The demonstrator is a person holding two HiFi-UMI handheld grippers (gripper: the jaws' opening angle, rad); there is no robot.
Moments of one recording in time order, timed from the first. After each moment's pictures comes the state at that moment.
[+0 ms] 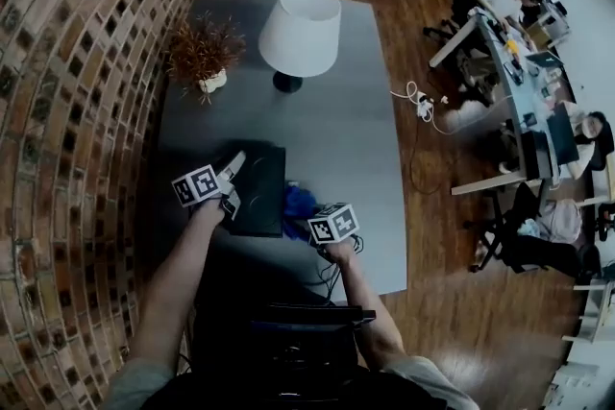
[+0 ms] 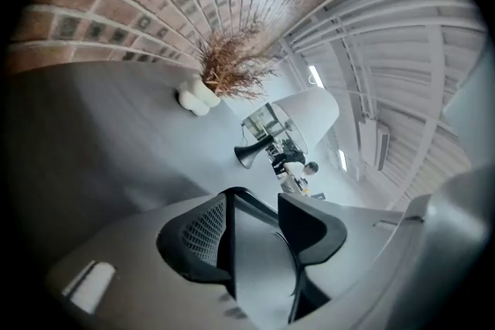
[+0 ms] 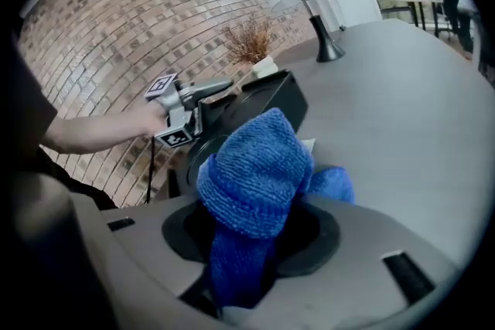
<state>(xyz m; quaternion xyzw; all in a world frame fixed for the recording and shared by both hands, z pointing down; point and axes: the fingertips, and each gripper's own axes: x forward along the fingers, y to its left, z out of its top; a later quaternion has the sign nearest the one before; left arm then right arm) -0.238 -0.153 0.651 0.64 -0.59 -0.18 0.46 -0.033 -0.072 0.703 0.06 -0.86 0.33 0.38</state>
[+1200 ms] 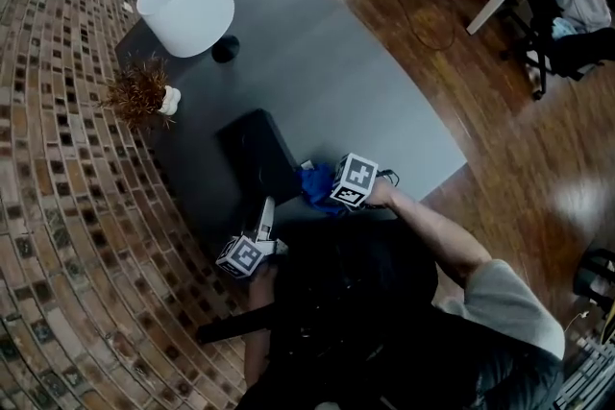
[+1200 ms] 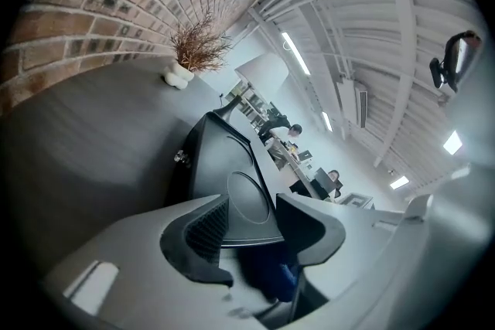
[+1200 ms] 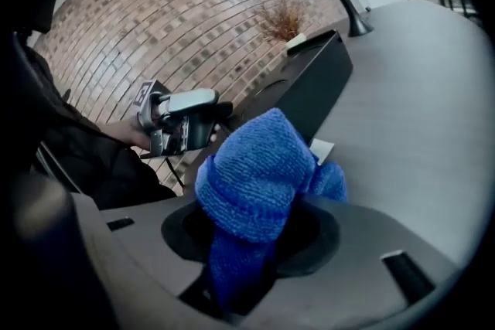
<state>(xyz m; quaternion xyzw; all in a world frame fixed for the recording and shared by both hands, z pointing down) -0.130 0.001 0.629 0.70 -0.54 -0.07 0.46 -0.003 0.025 0.706 -0.04 -0.86 0.33 0.39</state>
